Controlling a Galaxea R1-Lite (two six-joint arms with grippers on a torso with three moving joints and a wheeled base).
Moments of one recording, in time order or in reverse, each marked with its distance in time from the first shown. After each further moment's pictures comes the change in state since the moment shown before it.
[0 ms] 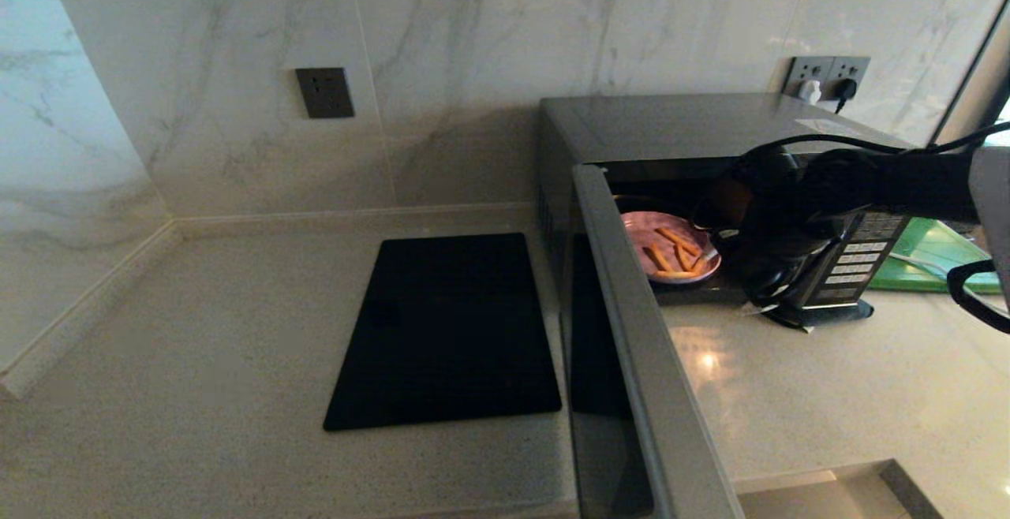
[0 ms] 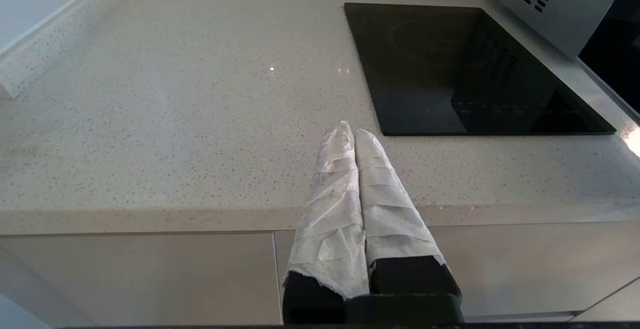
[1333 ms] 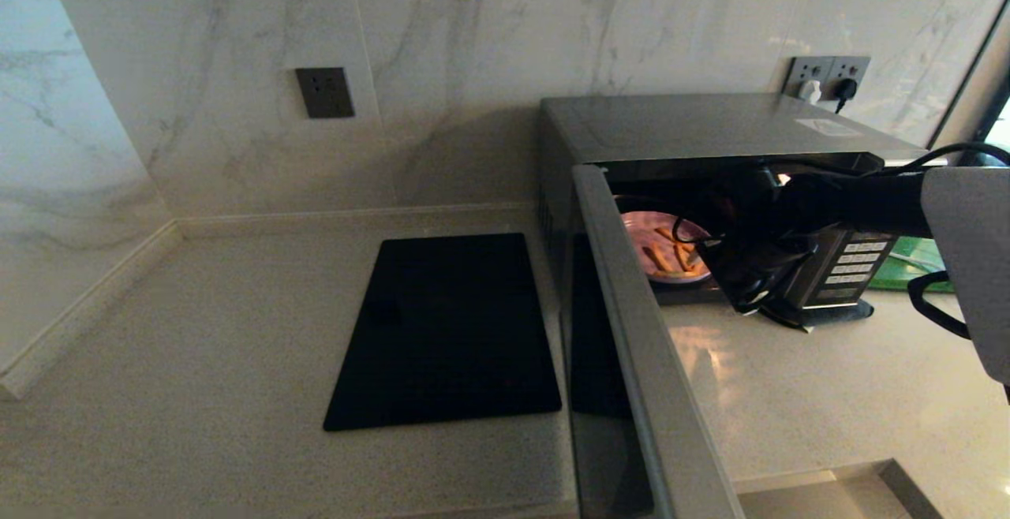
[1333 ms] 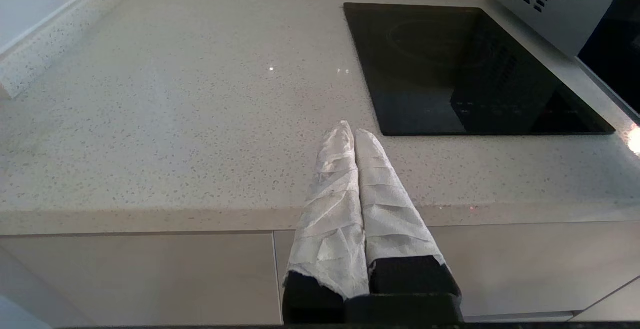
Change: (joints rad) left arm 0.000 0.000 0.000 0.000 0.000 0.000; right arm 0.004 0.074 -0.009 -0.094 0.007 -0.027
